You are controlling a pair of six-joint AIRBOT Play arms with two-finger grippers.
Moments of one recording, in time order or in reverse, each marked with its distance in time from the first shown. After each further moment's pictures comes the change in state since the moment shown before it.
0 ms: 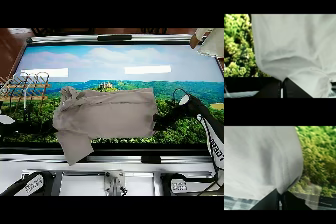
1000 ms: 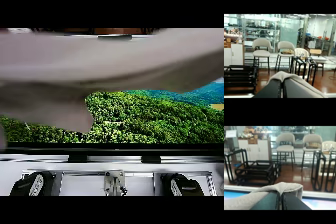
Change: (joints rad) left arm 0.002 0.472 1.305 0.035 0.027 -0.218; right arm 0.040 0.941 0.743 -0.092 -0.282 -0.073
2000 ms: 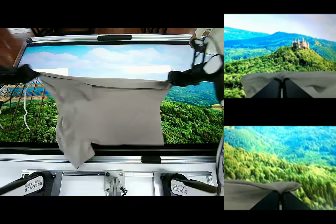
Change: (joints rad) left arm -0.148 -0.645 -0.578 -0.061 0.087 0.179; right arm 0.001 -0.808 -0.259 -0.097 0.045 0.046
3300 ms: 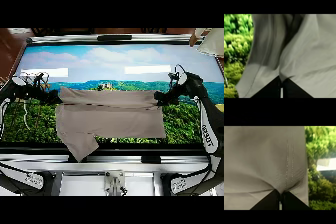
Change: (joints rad) left arm 0.023 -0.469 0.018 0.025 -0.192 0.038; right arm 0.011 -0.301 -0.058 0.034 0.143 0.091
